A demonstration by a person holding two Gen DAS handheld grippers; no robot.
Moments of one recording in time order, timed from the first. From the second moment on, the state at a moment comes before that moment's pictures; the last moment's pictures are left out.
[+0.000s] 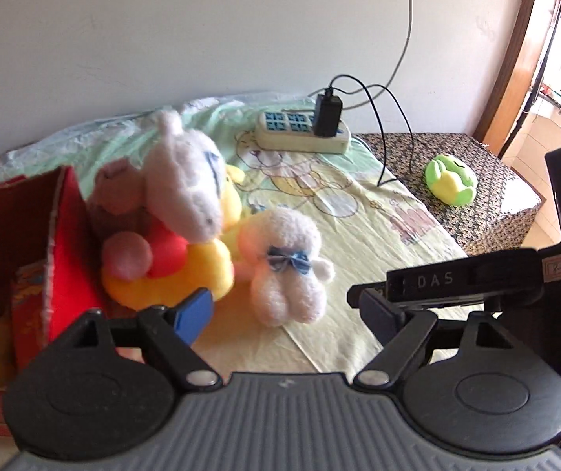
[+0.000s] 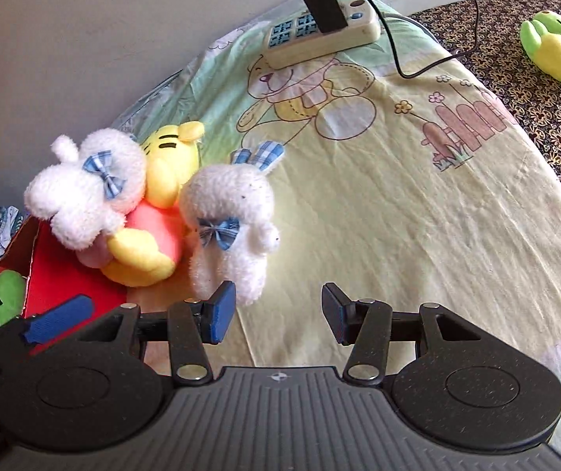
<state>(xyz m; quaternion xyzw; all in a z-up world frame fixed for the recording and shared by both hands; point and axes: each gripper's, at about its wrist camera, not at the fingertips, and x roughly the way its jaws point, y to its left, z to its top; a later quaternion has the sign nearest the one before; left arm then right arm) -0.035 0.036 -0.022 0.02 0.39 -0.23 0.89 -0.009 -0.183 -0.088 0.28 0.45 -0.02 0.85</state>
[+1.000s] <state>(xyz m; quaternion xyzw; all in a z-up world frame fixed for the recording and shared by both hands) 0.032 0.025 -0.105 -0.11 0.48 -0.20 0.84 0.070 -0.204 -0.132 0.30 0.47 0.06 0.83</state>
